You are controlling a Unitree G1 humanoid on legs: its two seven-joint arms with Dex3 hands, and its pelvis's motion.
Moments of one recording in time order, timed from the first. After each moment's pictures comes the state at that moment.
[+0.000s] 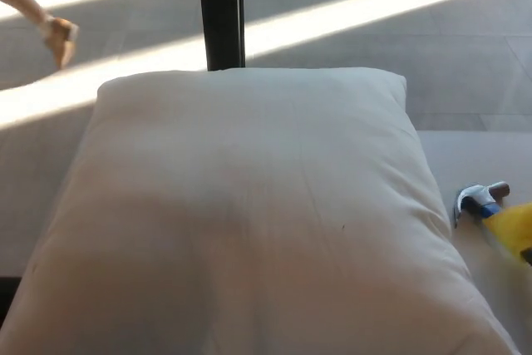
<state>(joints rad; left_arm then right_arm) 0.21 0.65 0.50 1.28 -0.28 -0.15 -0.26 -0.48 -0.62 0.25 0.52 -0.06 0.56 -0.20</state>
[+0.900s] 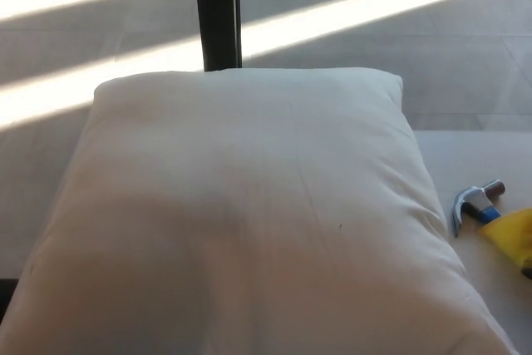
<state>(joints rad) 0.21 0.66 0.49 1.28 -0.28 -0.16 -0.26 -0.48 -0.83 0.47 0.45 -0.25 0.37 0.07</state>
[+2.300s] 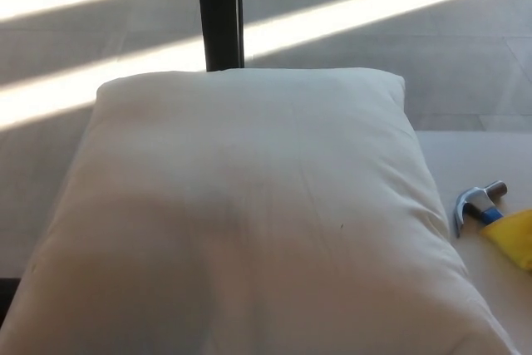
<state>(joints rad) 0.17 0.66 0.49 1.27 -0.28 -0.16 -0.26 -0.31 -0.76 -0.76 0.62 0.03 0.32 0.06</state>
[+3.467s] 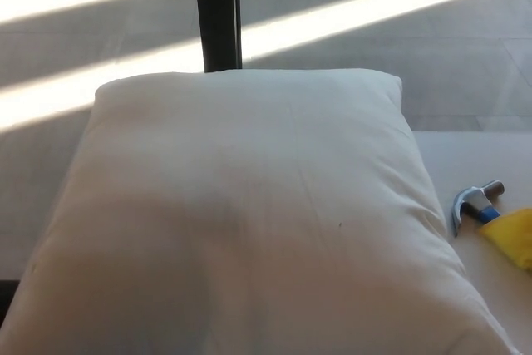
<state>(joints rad) 0.09 0.67 0.52 1.27 -0.28 -0.15 -0.26 -0.31 -0.52 -0.94 0.99 0.37 0.23 -0.06</state>
